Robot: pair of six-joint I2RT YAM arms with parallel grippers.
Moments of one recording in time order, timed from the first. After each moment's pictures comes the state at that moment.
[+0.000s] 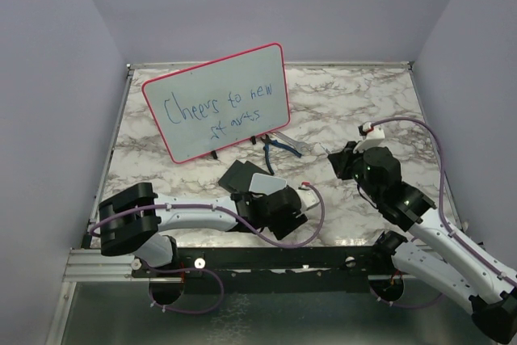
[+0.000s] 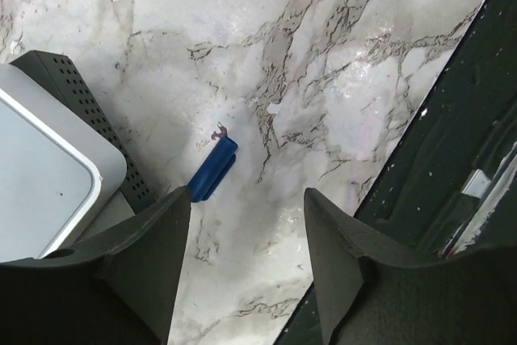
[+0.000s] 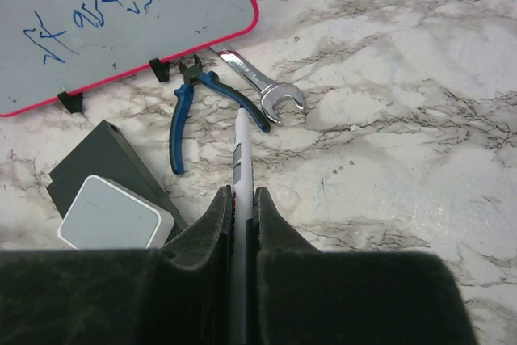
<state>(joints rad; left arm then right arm) -1.30 1.49 0.82 -0.21 -0.13 -0.18 0.64 0.71 0.61 -0.27 0.29 0.39</state>
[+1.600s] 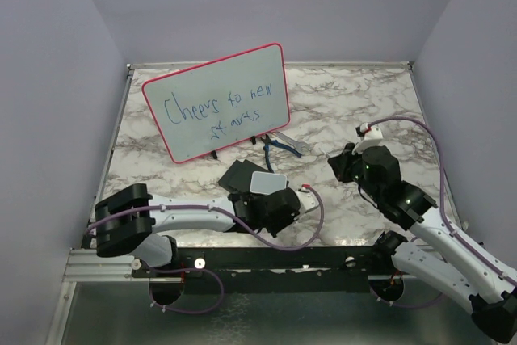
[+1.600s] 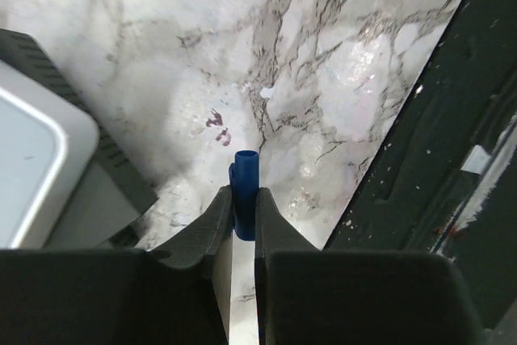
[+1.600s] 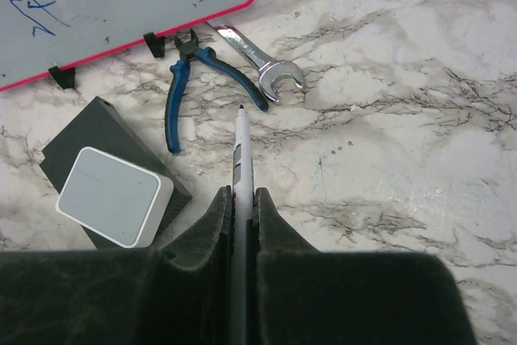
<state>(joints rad) -1.31 1.50 0.83 -0.25 -0.11 -0.12 0.64 0.70 0.63 -0.34 0.27 0.39</state>
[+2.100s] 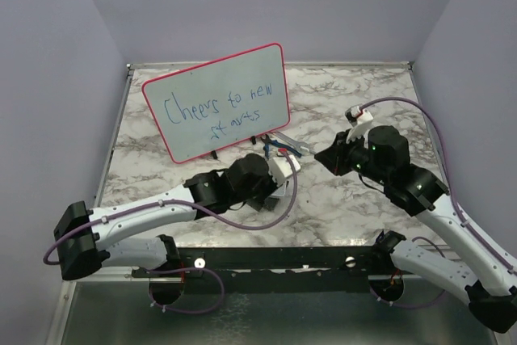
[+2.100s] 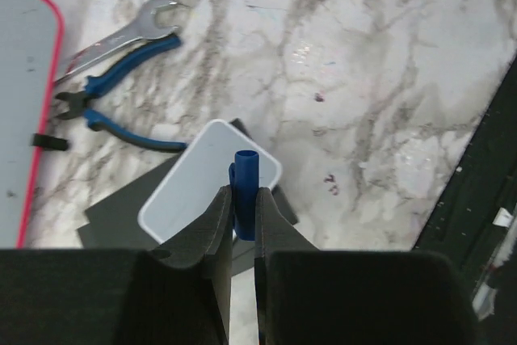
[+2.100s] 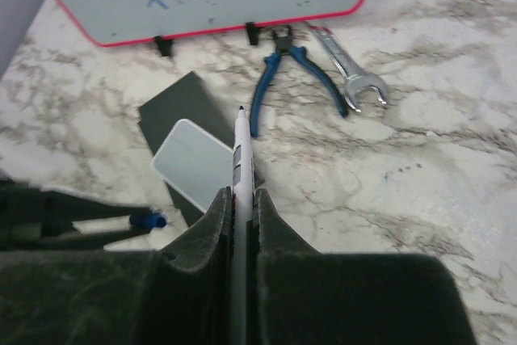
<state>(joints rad) -1.18 1.19 0.87 -0.26 -0.14 0.05 0.64 0.81 0.88 -0.48 0.00 0.33</state>
